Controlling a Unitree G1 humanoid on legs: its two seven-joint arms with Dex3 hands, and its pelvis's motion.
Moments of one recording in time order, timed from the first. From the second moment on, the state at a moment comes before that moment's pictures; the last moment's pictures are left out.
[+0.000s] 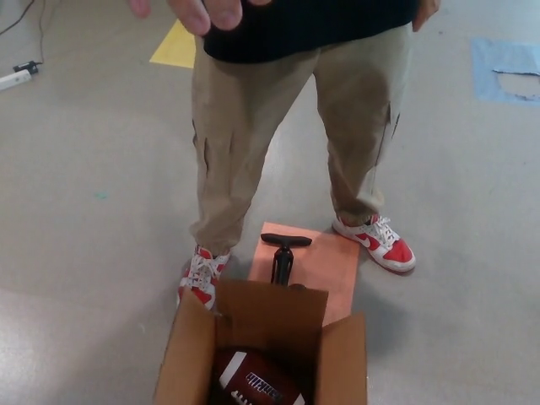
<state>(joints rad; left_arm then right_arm) -0.59 0.60 0.40 0.56 -0.32 0.09 -0.33 -0.36 -0.42 -0.34 0.25 0.23 -0.11 0.18</state>
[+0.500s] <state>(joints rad) -0.51 0.52 0.34 0.67 -0.31 0.03 -0.36 -0.36 -0.37 -0.28 0.45 0.19 -0.17 0.16</state>
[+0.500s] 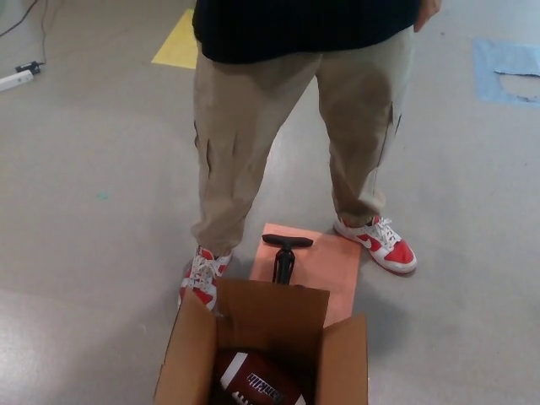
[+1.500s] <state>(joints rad) -0.38 0.48 0.15 1.12 -0.15 -0.25 -0.35 -0.38 -0.35 -0.09 1.18 0.03 -0.37 0.10</state>
